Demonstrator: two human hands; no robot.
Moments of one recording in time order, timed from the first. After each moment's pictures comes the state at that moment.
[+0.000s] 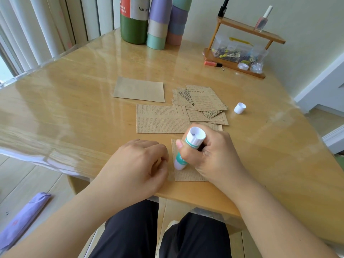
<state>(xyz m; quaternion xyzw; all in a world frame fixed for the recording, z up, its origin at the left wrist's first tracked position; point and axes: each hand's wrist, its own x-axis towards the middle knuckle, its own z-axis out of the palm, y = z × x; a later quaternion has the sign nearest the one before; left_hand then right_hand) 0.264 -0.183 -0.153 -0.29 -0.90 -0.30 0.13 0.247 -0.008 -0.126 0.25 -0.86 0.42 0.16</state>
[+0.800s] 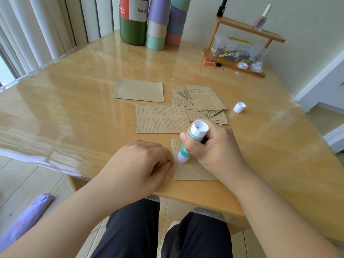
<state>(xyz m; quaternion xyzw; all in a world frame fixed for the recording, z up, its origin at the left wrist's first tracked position) 0.260 -0.182 -0.156 -0.32 -0.90 -0.27 0.14 0.237 -0.001 -0.130 0.21 -0.86 0.42 0.18</state>
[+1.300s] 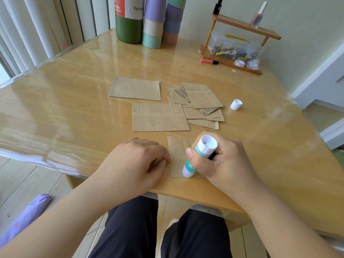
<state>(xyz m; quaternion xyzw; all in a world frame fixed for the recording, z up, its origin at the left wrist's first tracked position) 0.262 -0.180 -0.154 -0.30 -0.90 -0.28 0.13 0.268 0.015 -0.129 0.24 -0.86 0.42 0.16</state>
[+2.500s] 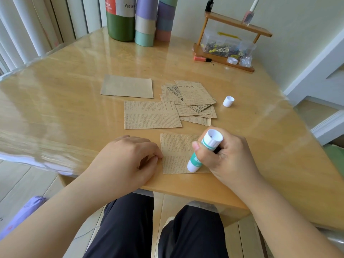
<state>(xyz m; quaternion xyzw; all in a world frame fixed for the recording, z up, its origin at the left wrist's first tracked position) 0.263 -0.180 -0.154 -0.30 -0.90 -0.29 0.12 0.271 0.033 -0.127 0.19 -0.87 0.42 0.18</state>
